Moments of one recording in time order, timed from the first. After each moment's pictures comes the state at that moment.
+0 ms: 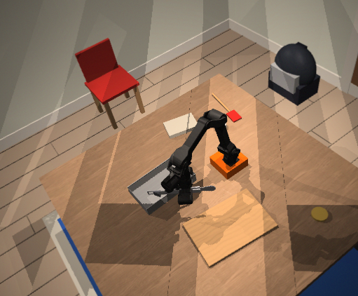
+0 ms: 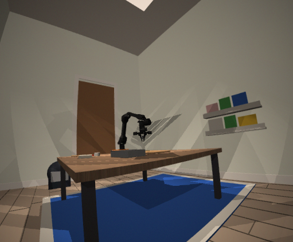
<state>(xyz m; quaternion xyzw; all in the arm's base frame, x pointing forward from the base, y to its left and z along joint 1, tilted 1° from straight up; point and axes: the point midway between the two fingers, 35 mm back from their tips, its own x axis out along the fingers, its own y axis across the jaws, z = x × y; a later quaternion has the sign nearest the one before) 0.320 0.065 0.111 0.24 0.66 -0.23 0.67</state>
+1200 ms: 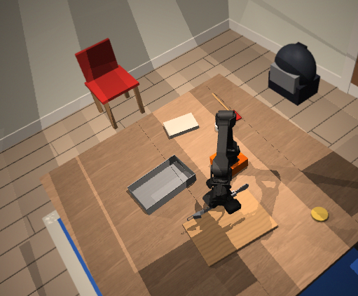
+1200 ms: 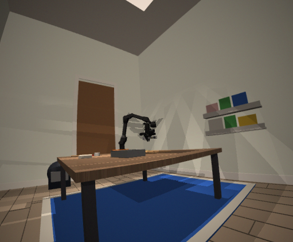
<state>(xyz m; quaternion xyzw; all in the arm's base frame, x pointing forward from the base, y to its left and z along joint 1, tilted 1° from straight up) 0.231 0.213 0.111 0.06 0.70 -0.05 0.71</state>
